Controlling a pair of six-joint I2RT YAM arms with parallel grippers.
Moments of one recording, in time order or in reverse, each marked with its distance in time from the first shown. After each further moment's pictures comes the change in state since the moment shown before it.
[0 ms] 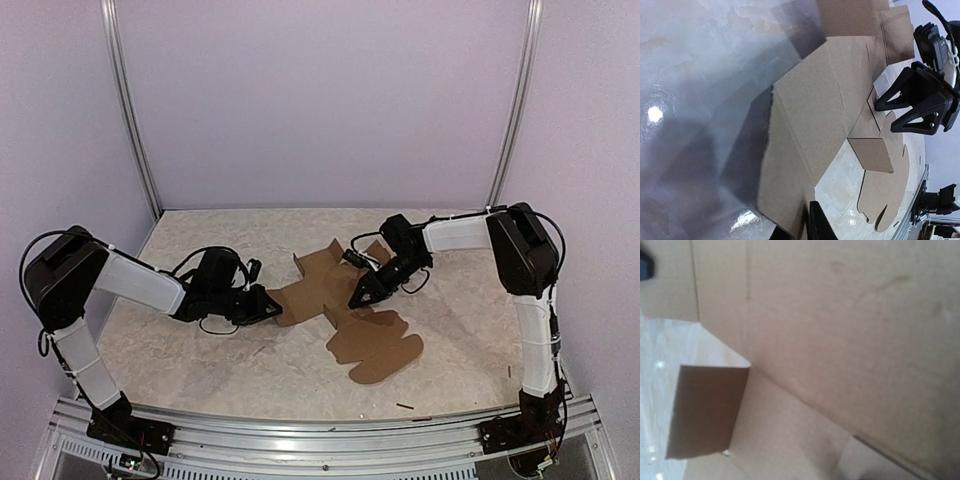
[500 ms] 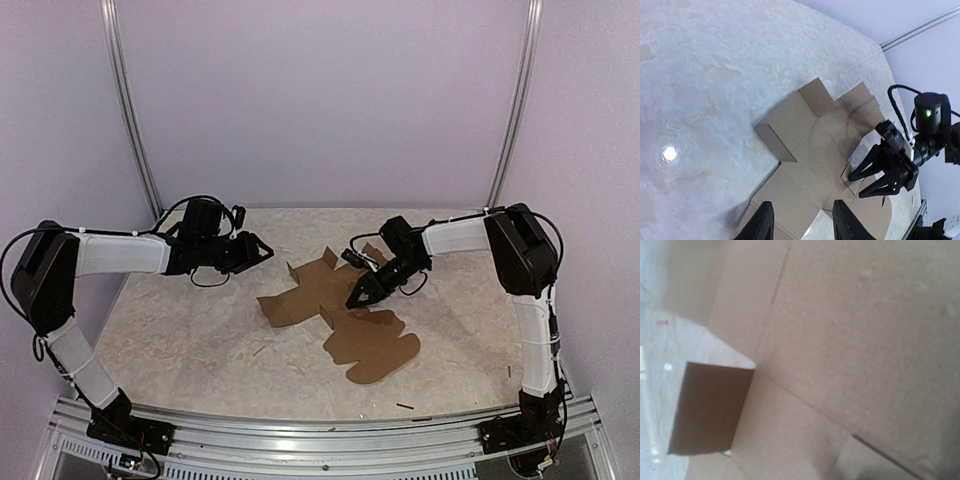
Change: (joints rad) left arm 0.120 -0.077 0.239 -0.219 -0.058 0.124; right arm 0.000 0.011 -0.019 0.057 -0.051 -0.001
